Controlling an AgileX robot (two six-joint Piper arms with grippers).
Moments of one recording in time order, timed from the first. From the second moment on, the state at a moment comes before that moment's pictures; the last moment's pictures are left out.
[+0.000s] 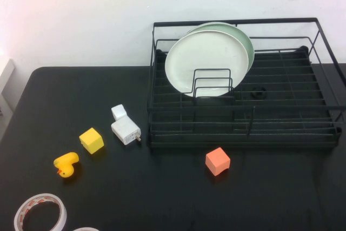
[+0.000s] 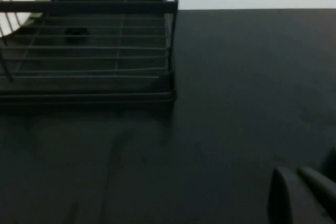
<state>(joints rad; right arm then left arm) 0.02 -0.01 0.02 -0.23 0.43 0.21 -0.59 0.20 -0.18 -1.76 -0.42 1.36</state>
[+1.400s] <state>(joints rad) 0.01 -0.01 0.02 -0.23 0.43 0.22 -0.59 0.20 -0.18 -1.76 -0.42 1.29</state>
